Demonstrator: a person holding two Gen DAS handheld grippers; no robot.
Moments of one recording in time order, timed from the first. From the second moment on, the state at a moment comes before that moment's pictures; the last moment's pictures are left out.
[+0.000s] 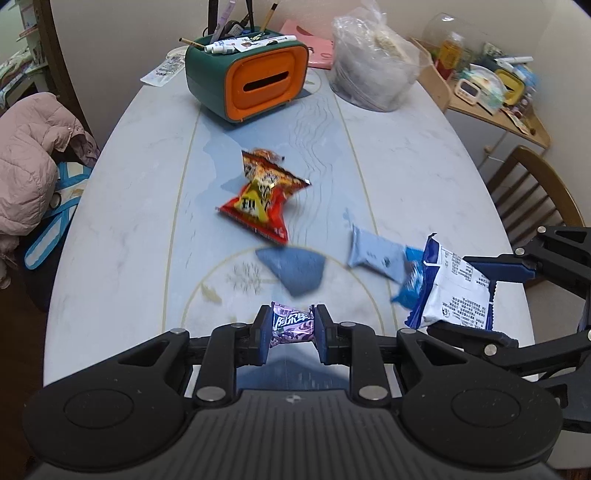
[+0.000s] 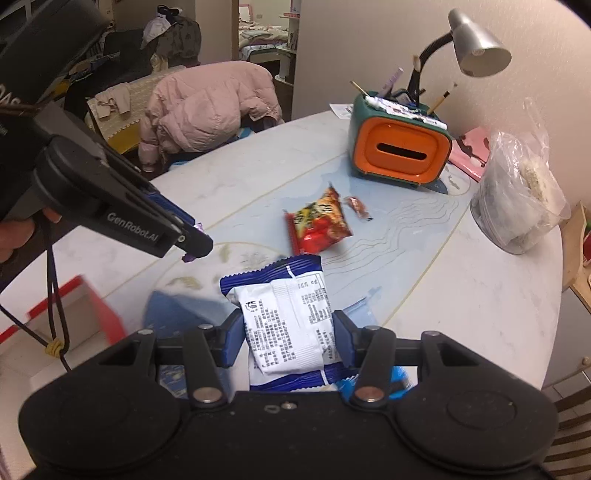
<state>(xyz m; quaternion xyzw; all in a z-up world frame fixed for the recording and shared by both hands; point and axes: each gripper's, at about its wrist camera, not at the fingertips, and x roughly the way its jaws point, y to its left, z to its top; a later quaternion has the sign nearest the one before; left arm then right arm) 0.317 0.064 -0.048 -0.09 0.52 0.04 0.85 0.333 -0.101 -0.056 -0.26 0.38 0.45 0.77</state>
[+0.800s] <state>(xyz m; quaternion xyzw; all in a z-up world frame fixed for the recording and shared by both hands) 0.160 0.028 -0.049 -0.06 0.56 -0.02 0.83 0.179 -0.133 -0.043 -0.21 0.43 0.45 0.76</state>
